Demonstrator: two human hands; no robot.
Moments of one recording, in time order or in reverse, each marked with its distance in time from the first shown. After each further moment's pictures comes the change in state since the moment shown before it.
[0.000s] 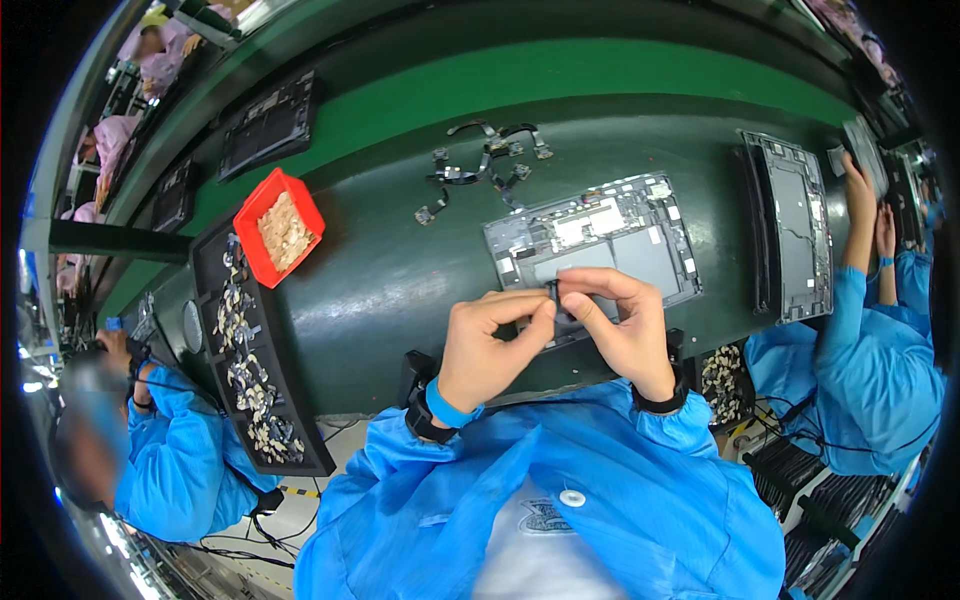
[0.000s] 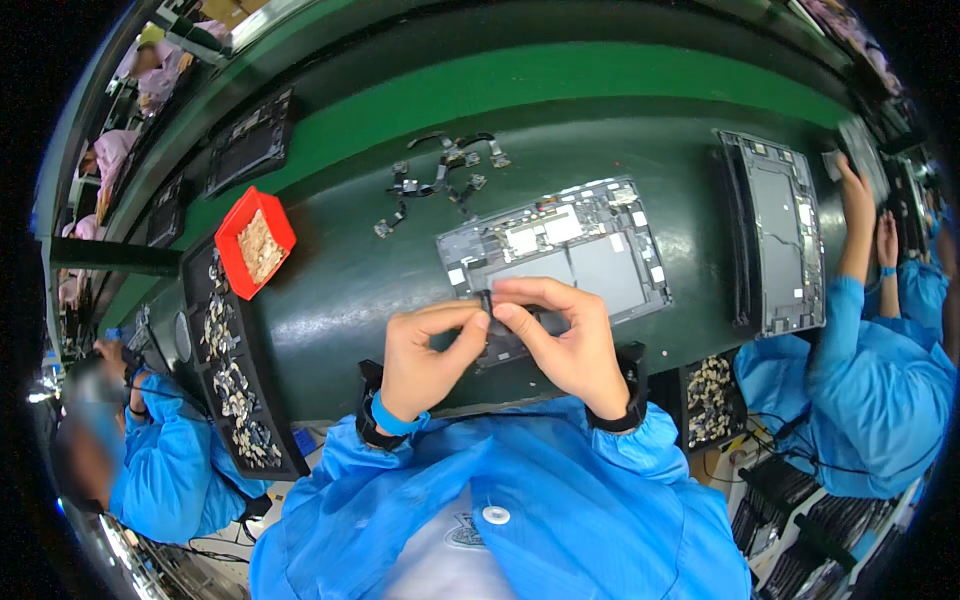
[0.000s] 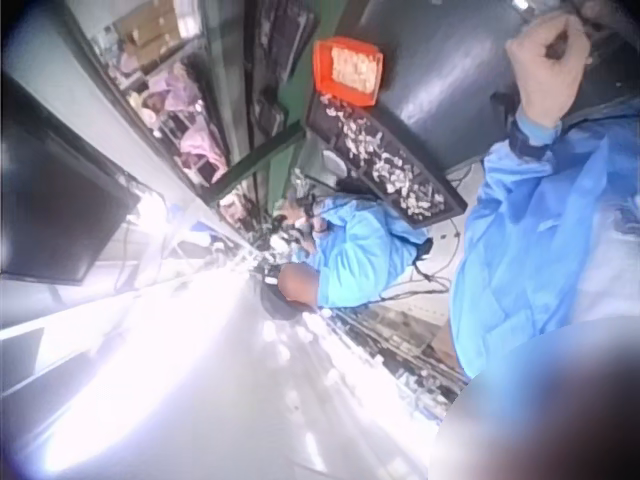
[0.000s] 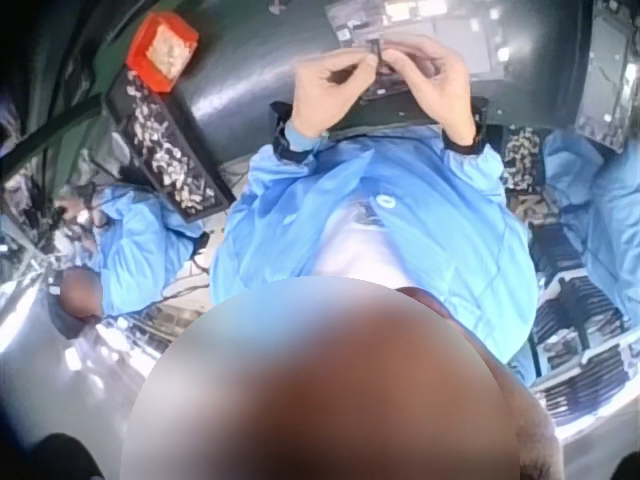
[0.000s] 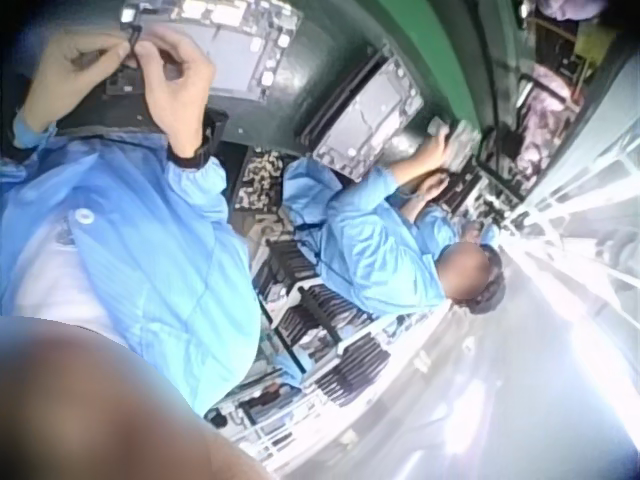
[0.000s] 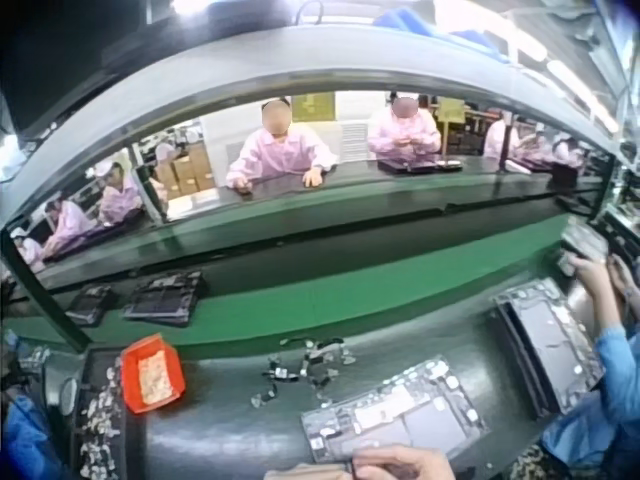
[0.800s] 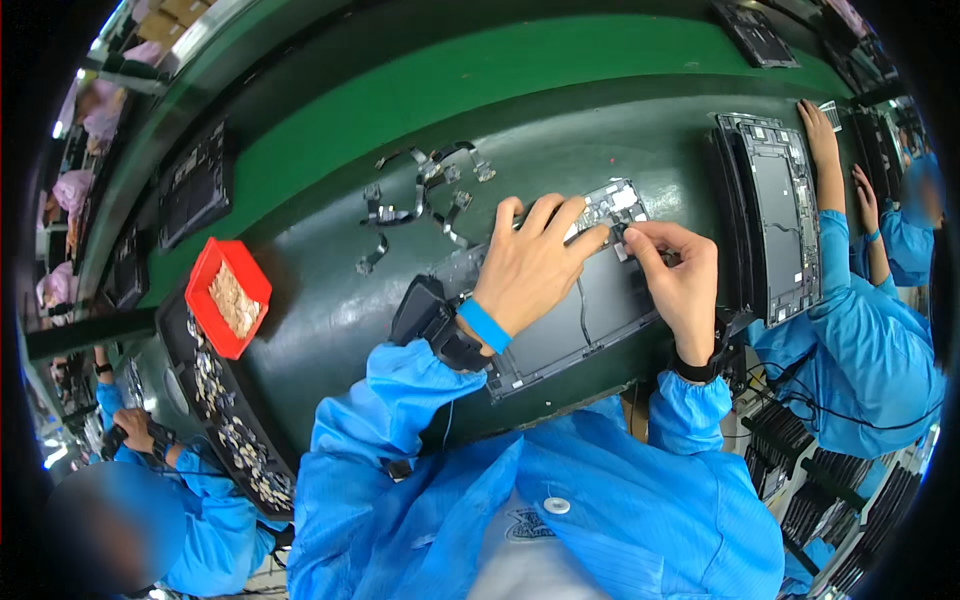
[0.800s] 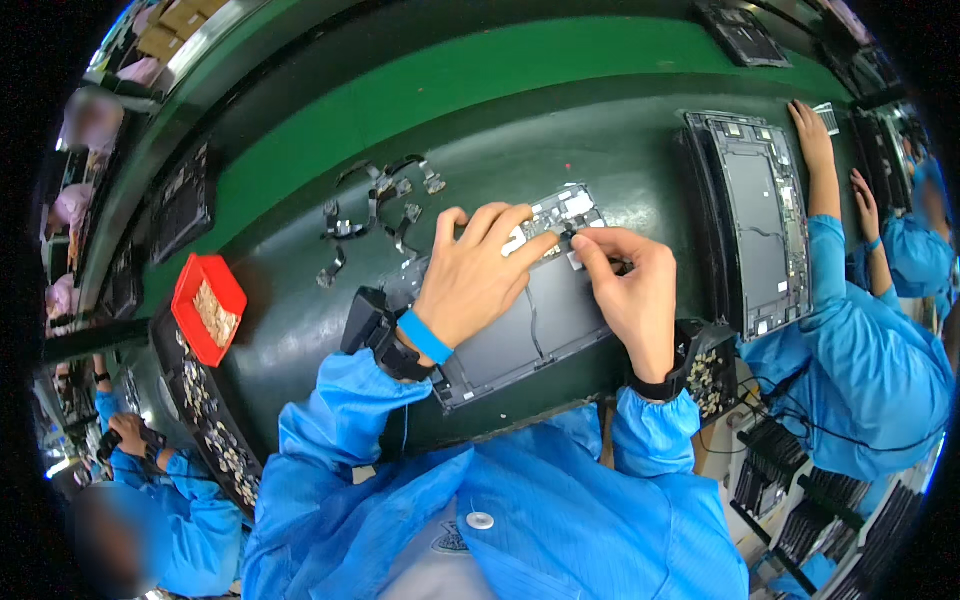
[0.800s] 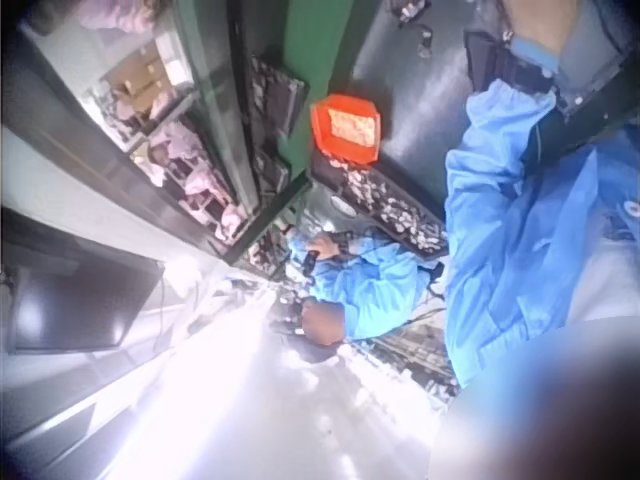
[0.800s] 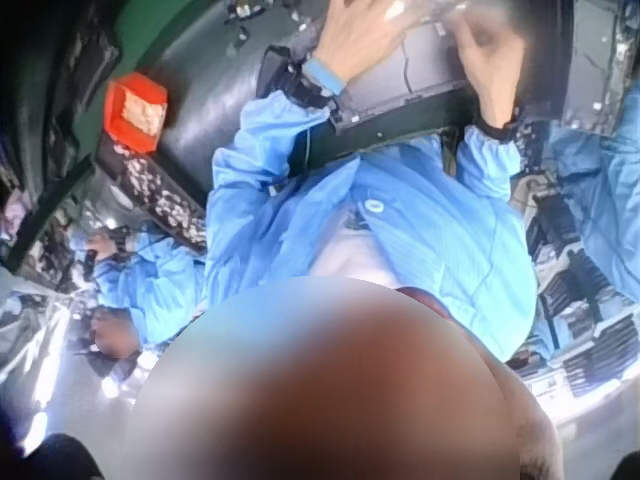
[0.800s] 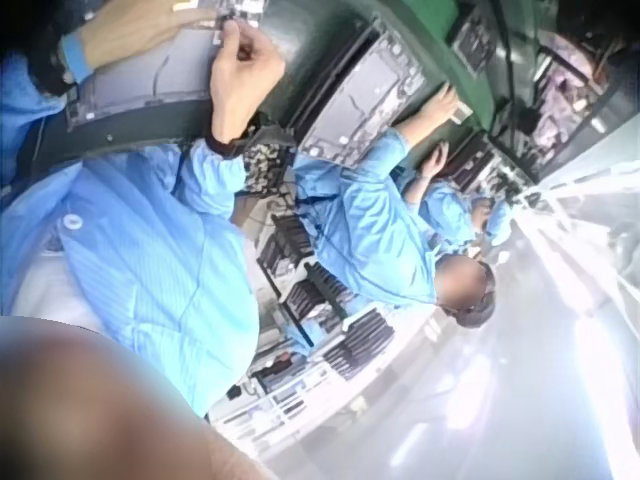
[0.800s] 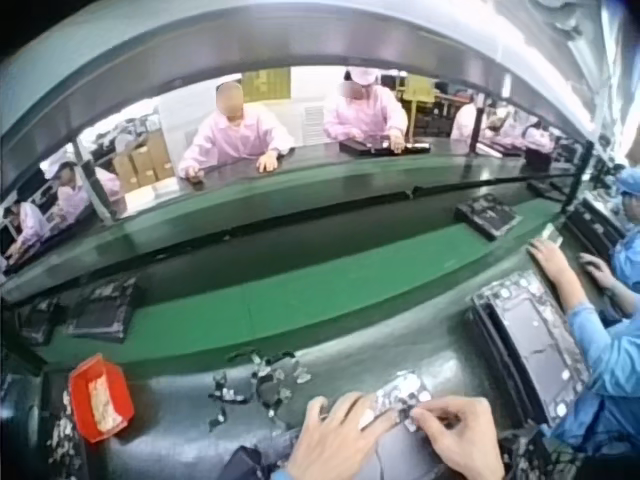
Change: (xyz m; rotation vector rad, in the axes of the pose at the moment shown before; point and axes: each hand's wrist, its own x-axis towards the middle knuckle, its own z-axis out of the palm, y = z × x) left_hand 0.126 -0.040 0.077 0.882 -0.269 0.720; right_hand 0.046 0.009 -0.098 -0.416 0.464 0.204
